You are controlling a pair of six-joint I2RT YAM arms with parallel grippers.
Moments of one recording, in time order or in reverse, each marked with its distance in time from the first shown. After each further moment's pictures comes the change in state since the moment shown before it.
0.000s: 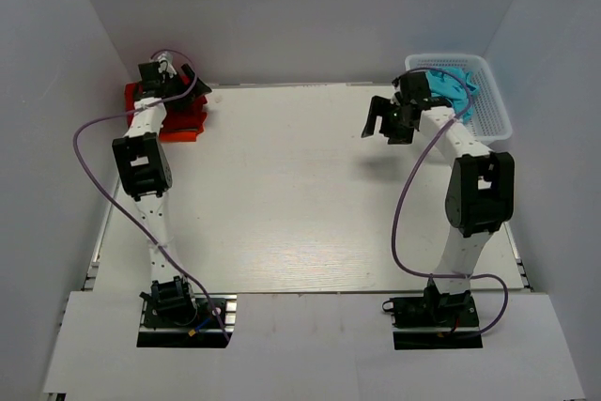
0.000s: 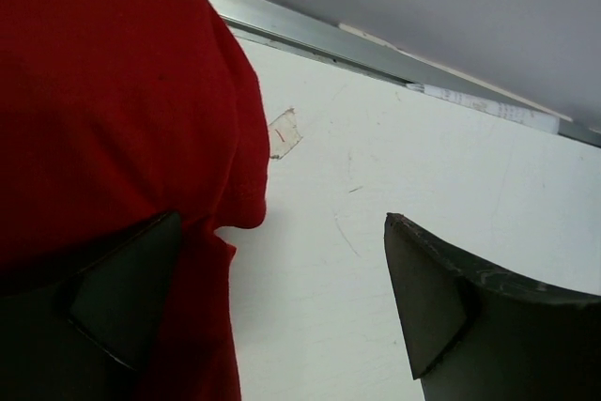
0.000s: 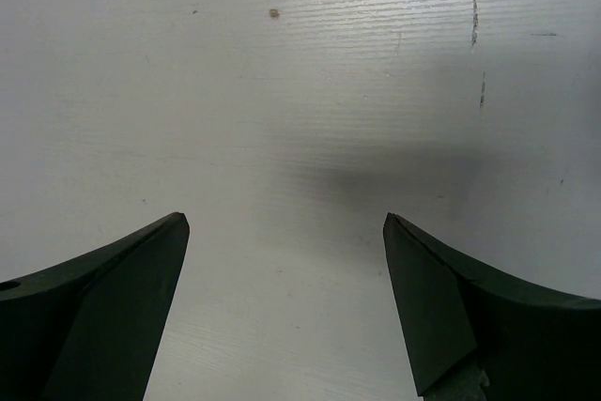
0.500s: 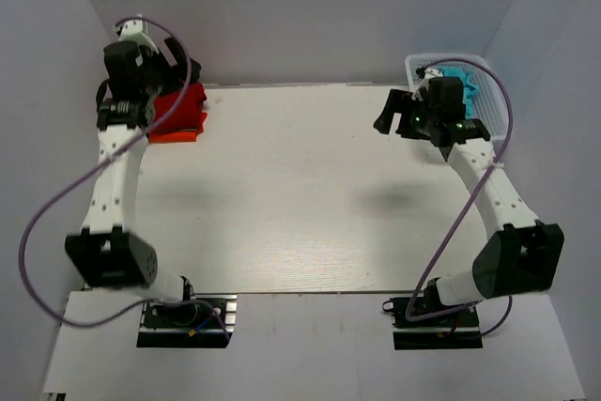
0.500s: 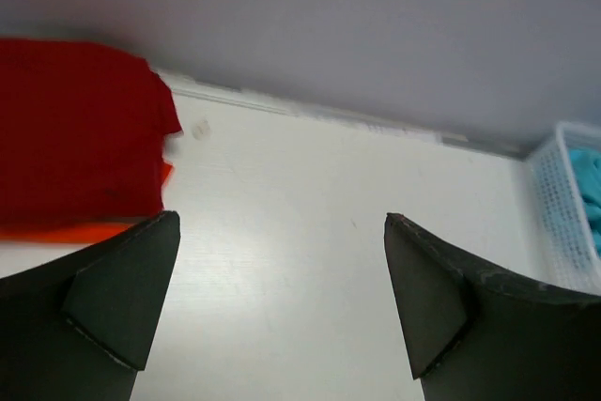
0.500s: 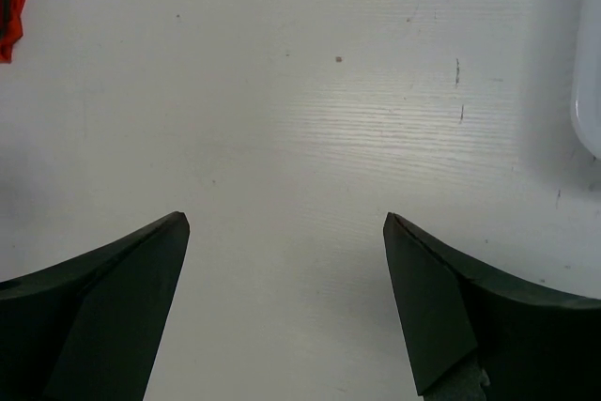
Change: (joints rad) left arm -0.108 -0.942 -0.504 -0.114 -0.314 0.084; right arm 0.000 -0.449 -0.204 0.109 -0.006 -0.032
